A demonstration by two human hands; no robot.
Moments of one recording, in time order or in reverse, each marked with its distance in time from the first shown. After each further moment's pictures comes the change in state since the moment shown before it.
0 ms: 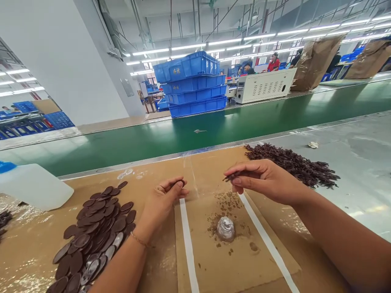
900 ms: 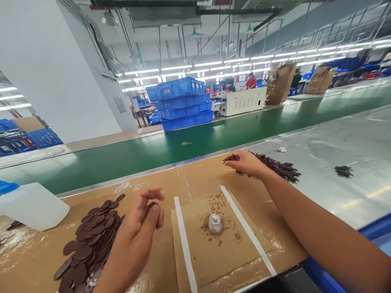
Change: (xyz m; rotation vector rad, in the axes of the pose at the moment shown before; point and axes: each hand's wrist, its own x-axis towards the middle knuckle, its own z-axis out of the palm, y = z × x) left_hand -0.069 0.034 -0.033 0.294 0.022 0.311; right_hand 0.028 0.029 -0.055 -0.583 0.358 0.267
